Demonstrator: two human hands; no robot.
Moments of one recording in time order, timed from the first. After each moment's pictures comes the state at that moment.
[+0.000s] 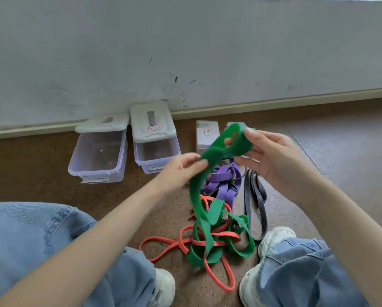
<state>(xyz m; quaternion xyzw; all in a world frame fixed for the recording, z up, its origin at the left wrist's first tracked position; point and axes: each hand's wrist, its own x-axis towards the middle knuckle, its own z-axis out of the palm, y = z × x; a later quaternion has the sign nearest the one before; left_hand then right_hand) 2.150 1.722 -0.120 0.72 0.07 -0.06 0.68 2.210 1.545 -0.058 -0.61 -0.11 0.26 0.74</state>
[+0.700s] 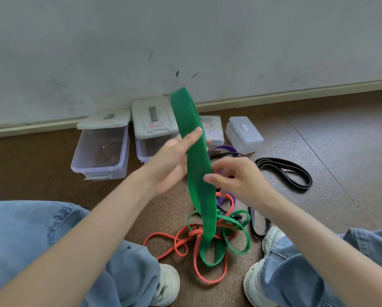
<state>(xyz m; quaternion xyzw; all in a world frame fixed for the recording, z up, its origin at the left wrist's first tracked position) 2.153 1.732 -0.092 0.56 0.11 -0.07 0.82 2.186 1.572 -0.106 -0.83 -0.29 0.17 0.45</state>
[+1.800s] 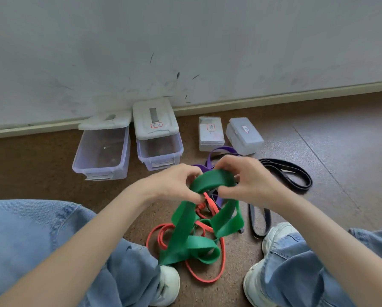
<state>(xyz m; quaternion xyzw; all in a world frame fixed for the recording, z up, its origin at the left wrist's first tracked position) 2.144 1.745 -0.120 0.88 -0.06 -0.21 0.43 2.189 1.560 -0.094 -0.85 -0.36 0.14 0.36</state>
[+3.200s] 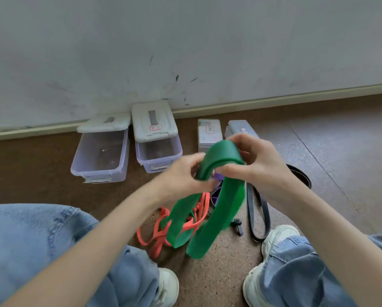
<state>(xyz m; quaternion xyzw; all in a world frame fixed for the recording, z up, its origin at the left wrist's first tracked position) 2.144 1.729 -0.114 0.85 -0.04 -0.06 0.53 2.190 1.561 -0.064 -0.72 -0.26 0.18 0.61</state>
